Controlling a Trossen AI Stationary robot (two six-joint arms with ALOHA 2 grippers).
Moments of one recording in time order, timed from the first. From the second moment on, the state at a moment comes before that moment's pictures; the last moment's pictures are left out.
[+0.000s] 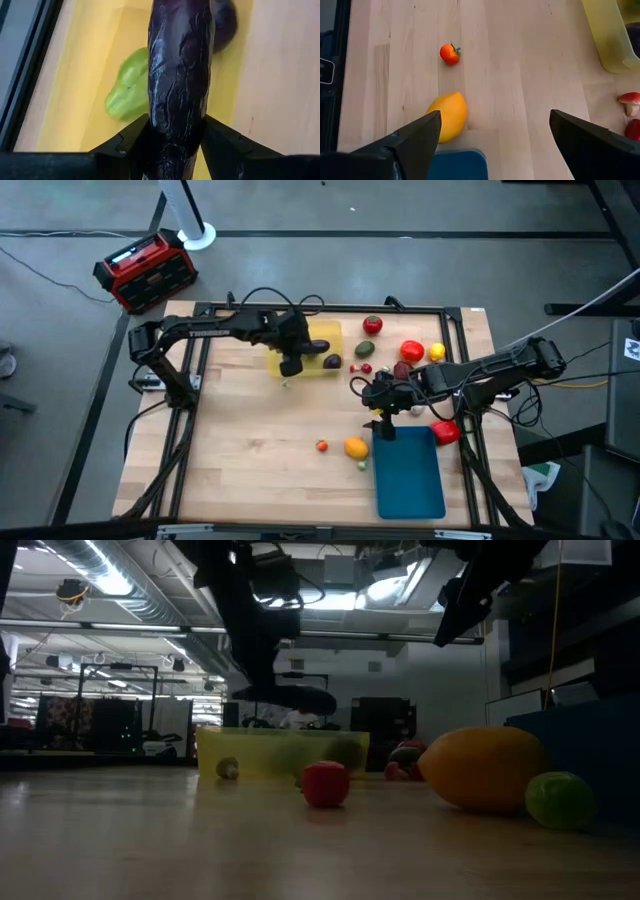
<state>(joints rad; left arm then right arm) 0.37 1.64 1.23 -0.70 -0.08 0.11 0.23 1.40 1.13 -0.70 0.04 0.31</state>
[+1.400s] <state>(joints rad) 0.38 1.65 1.23 -0.72 -0.08 0.06 0.25 1.44 1.13 -0.52 -0.01 0.66</state>
